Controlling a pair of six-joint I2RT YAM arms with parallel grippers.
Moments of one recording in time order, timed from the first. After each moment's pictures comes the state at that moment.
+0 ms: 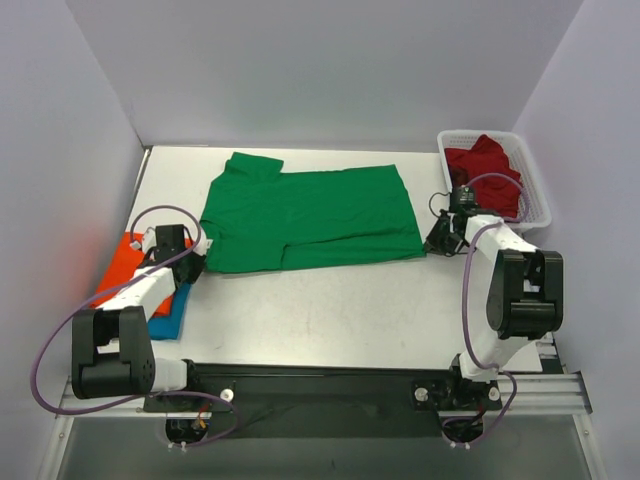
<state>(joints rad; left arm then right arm) 0.05 1.35 0.64 -0.20 -0.13 -0.99 -0.03 1.69 1.03 -0.45 -0.07 0.52</state>
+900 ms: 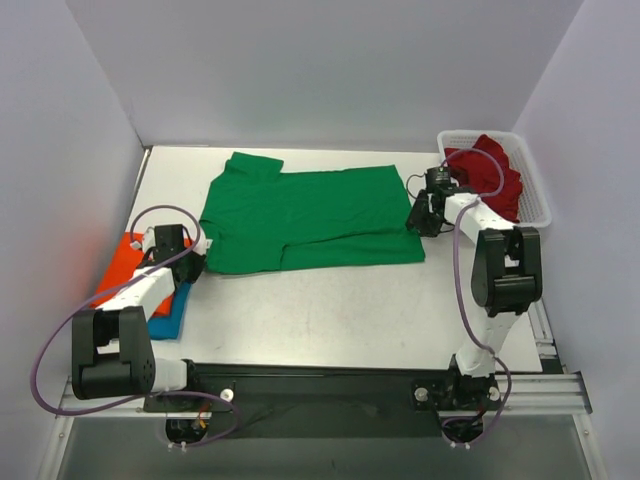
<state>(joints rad) 0.06 1.35 0.64 -0.20 -0.10 -0.99 0.09 1.87 1.29 -0.50 0.05 0.48</state>
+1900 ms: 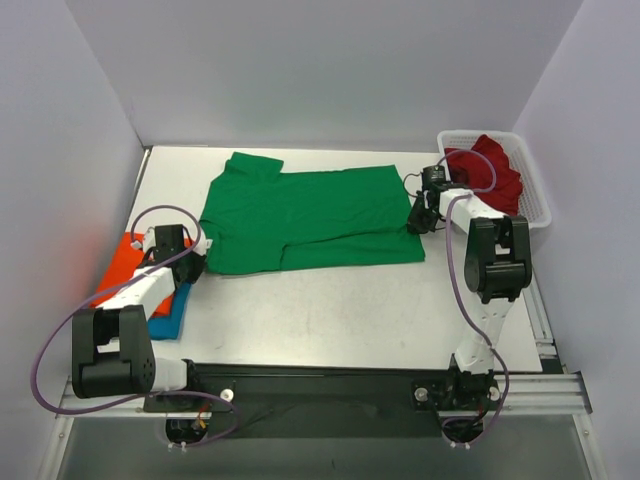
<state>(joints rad) 0.06 1.36 0.64 -0.20 -0.10 -0.98 0.08 2.01 1.38 -0.49 0.03 0.48</state>
